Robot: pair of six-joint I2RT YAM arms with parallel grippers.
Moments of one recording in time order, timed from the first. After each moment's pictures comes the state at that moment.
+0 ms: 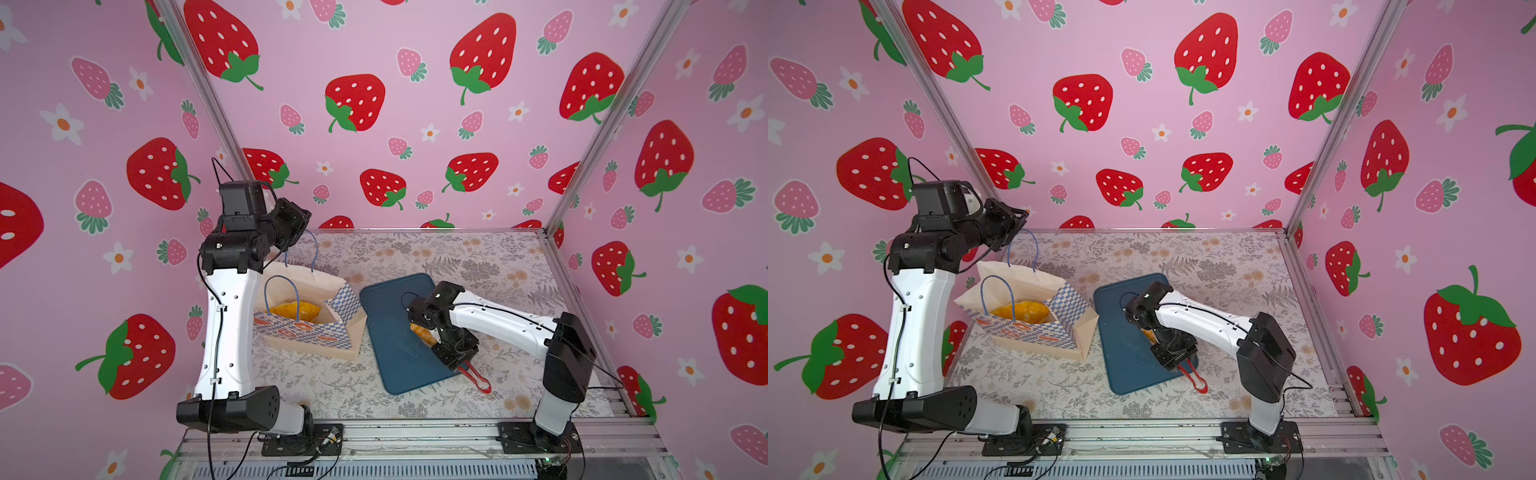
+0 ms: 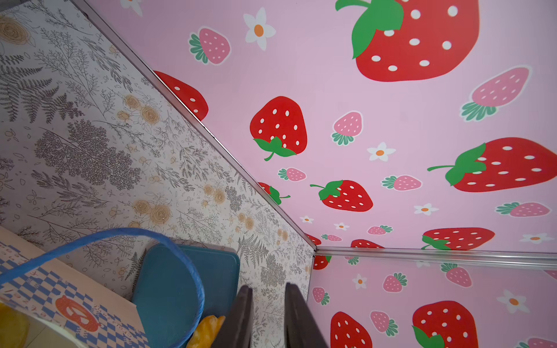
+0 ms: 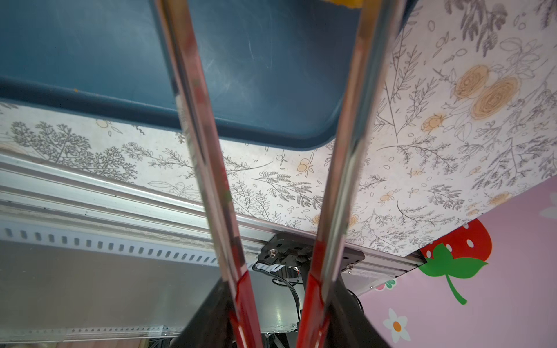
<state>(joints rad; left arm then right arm) 0.06 1.45 1.92 -0.96 0.32 -0.89 0.94 1.83 1.54 -1.67 0.05 0.38</state>
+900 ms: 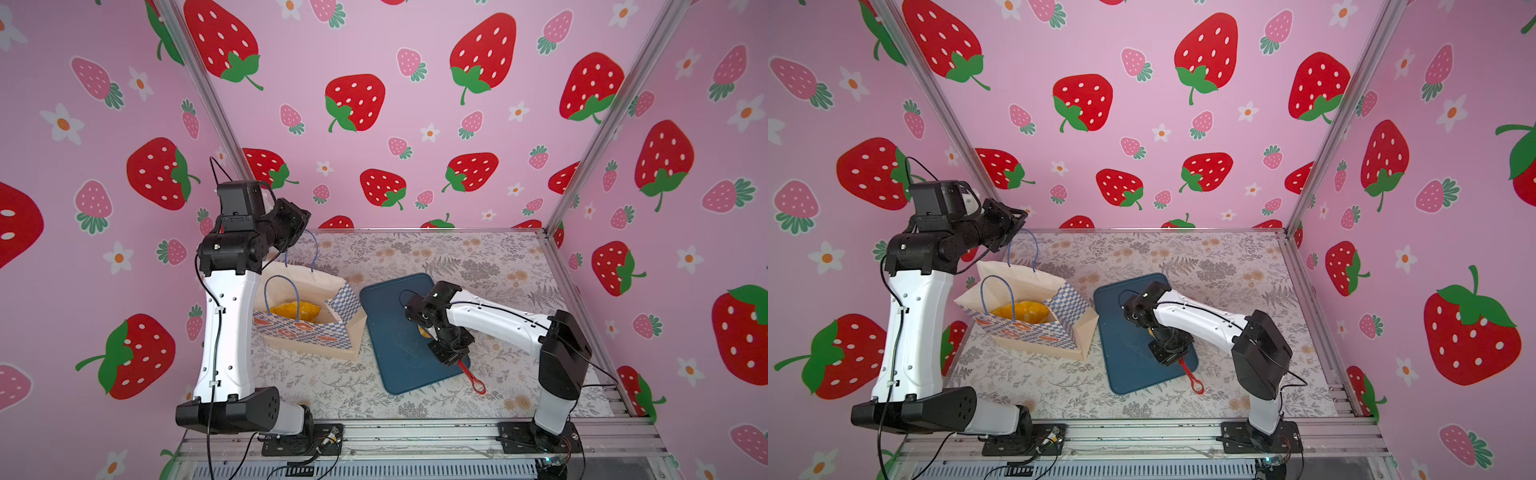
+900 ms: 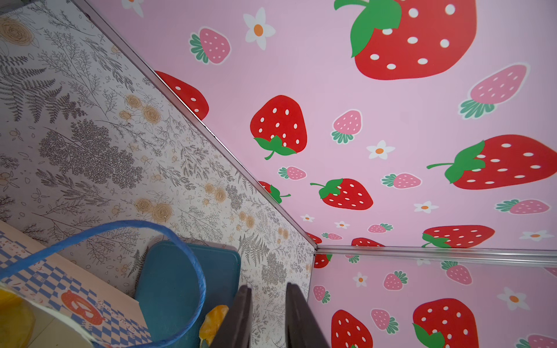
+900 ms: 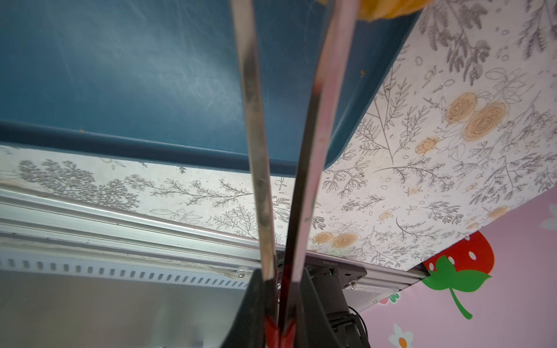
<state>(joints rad) 0.06 1.44 1.93 -0.98 0.33 -0.89 0.92 1.81 1.55 -1.61 0.07 0.41</state>
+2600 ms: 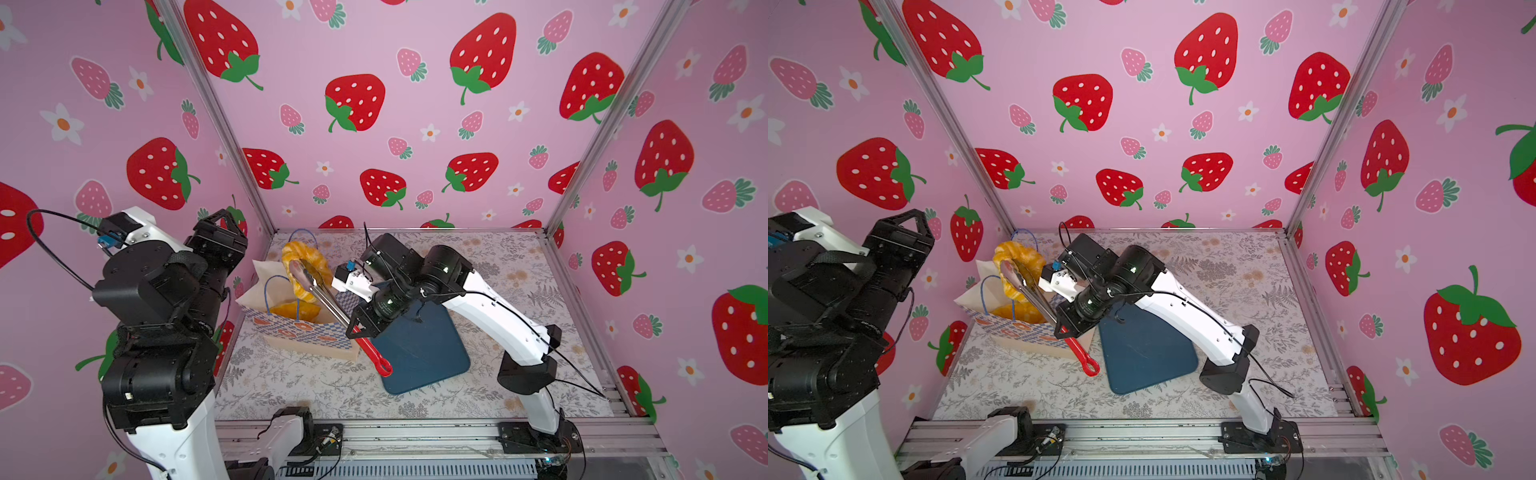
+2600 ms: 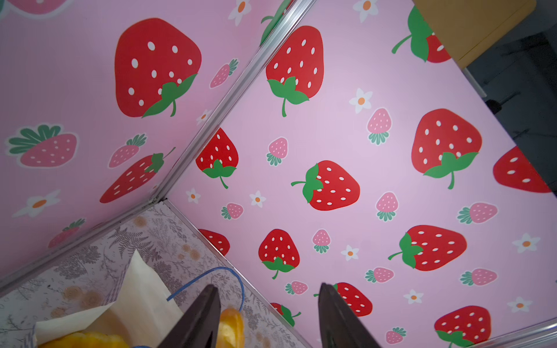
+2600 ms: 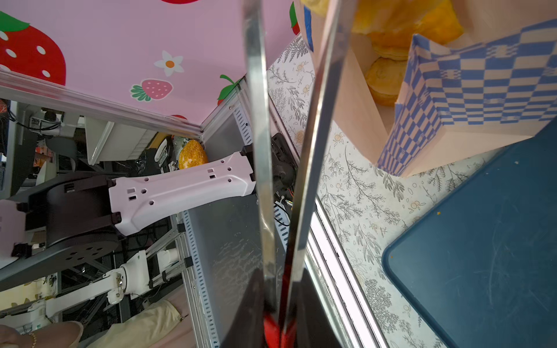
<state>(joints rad) 0.08 1.03 1.99 -1.01 -0.14 -0.75 1.11 2.11 2.64 -1.45 -0.51 0.33</state>
